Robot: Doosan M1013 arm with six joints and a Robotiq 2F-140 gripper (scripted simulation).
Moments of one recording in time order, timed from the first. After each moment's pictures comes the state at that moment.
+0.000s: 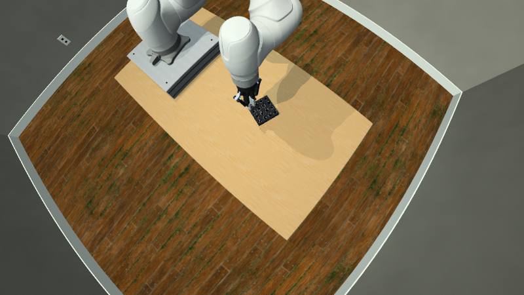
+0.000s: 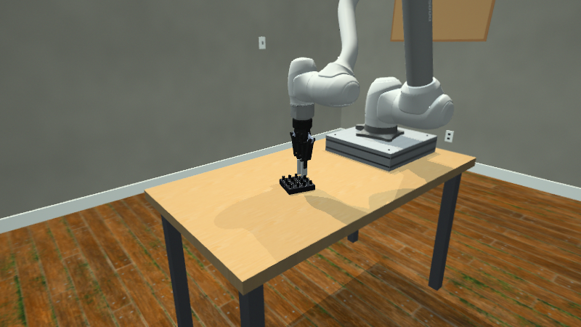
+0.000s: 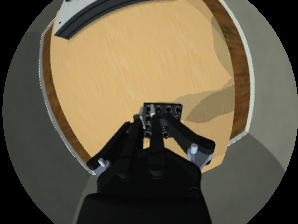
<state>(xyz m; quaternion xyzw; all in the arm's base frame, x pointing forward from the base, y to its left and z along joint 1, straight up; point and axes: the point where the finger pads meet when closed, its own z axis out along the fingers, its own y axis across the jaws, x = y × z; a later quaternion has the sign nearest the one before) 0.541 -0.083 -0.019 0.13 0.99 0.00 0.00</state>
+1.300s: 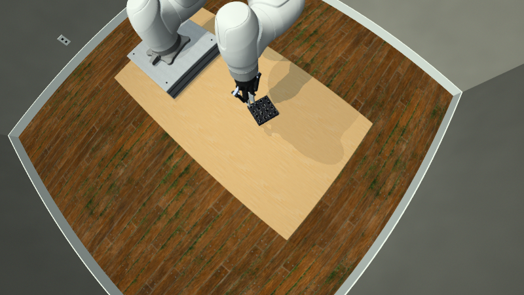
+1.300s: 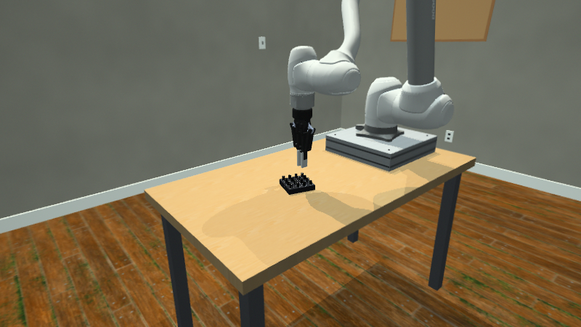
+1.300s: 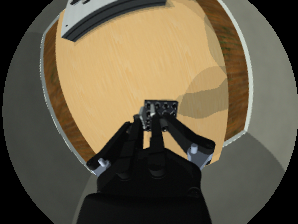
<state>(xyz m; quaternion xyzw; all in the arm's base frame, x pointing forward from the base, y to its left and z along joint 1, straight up) 0.541 -0.083 0.019 0.13 0.99 0.00 0.00</state>
